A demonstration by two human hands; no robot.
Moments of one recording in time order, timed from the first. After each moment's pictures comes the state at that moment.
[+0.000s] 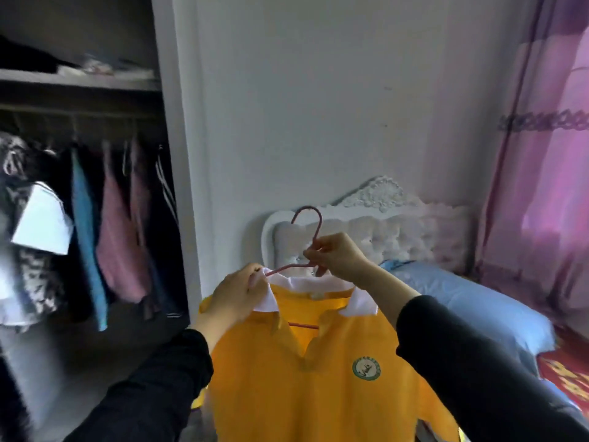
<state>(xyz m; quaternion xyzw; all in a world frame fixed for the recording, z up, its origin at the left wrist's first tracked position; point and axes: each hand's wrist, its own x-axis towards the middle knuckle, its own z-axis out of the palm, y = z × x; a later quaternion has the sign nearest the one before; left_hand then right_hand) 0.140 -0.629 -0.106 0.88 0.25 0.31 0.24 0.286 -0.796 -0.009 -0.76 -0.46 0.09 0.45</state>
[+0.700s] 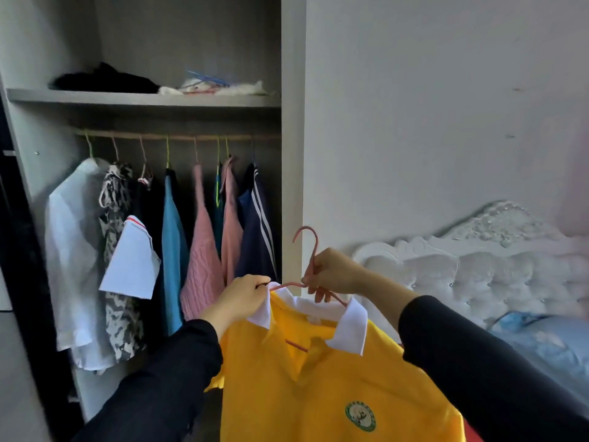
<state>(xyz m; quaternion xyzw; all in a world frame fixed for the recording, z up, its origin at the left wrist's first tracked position) 0.074 -0.259 -0.071 0.89 0.35 0.23 0.21 0.238 -0.398 0.002 -0.72 -0.60 0.18 0.30</state>
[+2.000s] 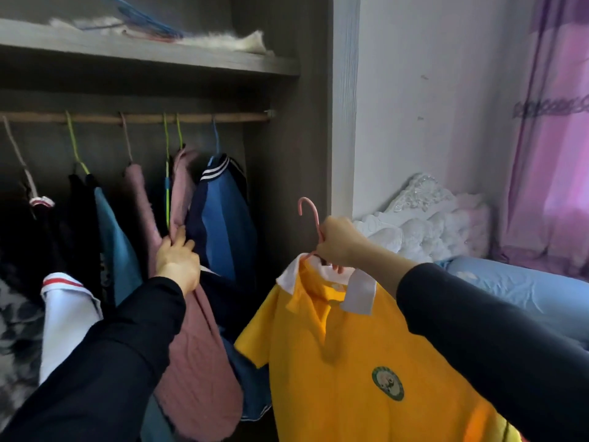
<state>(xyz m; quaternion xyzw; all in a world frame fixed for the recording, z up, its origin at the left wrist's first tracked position) 0.053 0.062 -0.007 0.89 0.32 -0.01 -0.33 0.186 -0.190 0.028 -0.89 -0.35 -0.08 0.28</state>
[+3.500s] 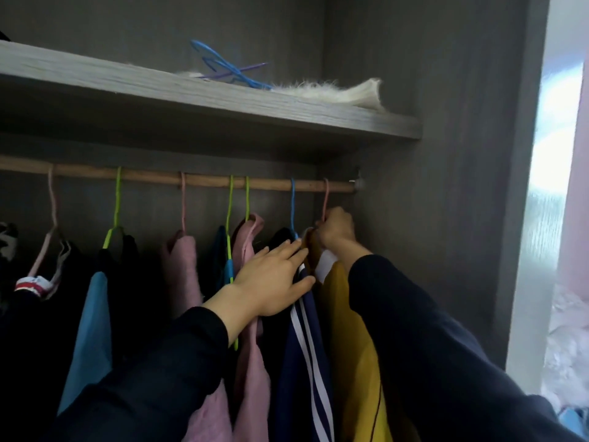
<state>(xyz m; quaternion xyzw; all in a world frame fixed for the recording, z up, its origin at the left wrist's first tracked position) 0.186 0.146 0.092 0.95 0.12 0.26 -0.09 0.356 0.103 0.157 -0.82 -0.33 -0.14 0.46</state>
